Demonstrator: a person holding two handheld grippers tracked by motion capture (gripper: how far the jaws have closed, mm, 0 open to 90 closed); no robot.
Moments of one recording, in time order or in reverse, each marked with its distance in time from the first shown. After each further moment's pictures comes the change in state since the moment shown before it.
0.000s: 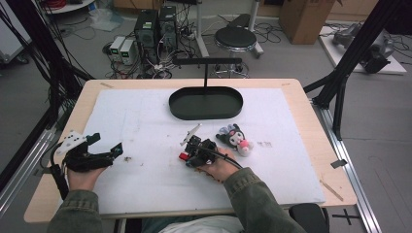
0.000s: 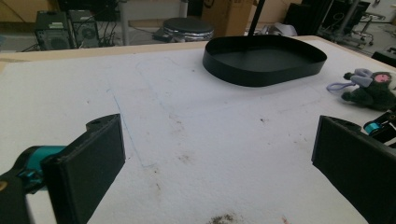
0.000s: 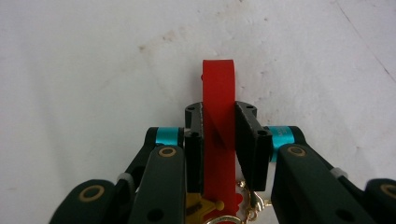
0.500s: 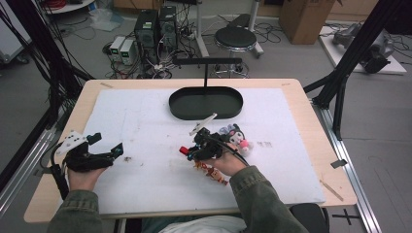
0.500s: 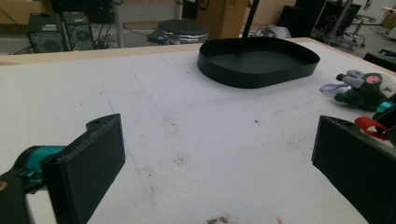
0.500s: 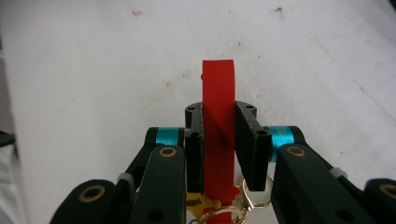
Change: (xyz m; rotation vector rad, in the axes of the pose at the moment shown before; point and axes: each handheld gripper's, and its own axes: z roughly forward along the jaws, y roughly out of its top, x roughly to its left) left arm 0.000 0.000 0.000 -0.007 -0.020 0.001; right arm -0.016 -0.004 -0.034 -0.149 0.118 0.088
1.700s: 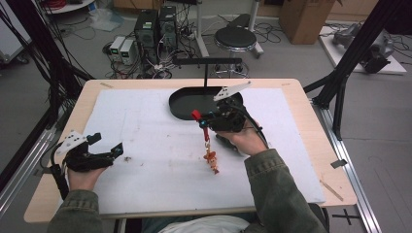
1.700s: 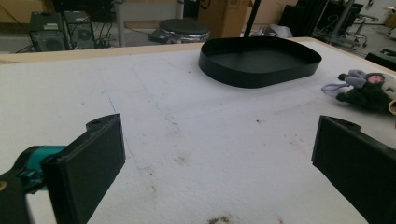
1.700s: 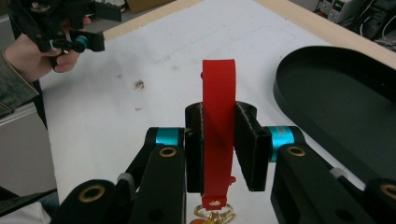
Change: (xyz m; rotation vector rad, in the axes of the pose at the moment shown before) left arm 0.000 0.000 0.000 0.004 0.007 -0.004; right arm -0.015 0.037 -0.105 -0.270 -0.065 0.013
